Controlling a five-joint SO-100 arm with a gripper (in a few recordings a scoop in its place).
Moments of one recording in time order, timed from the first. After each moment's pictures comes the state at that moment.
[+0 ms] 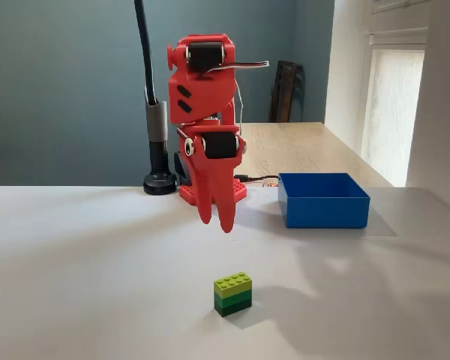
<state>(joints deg) -1.0 89.2 89.6 68.7 -21.6</state>
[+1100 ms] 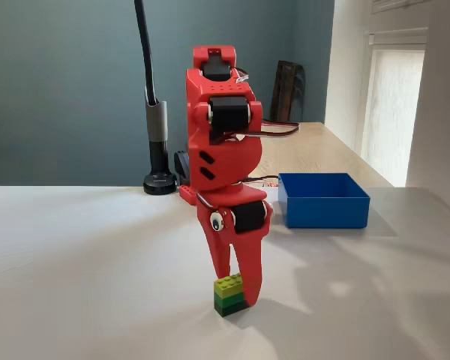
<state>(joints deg) -4.7 57.0 62.1 69.6 -25.7</state>
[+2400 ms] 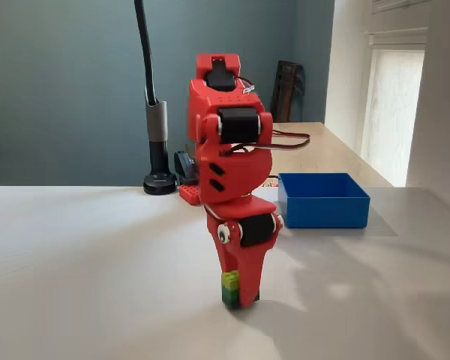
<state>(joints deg) -6.8 55.3 58.6 71.2 -18.9</state>
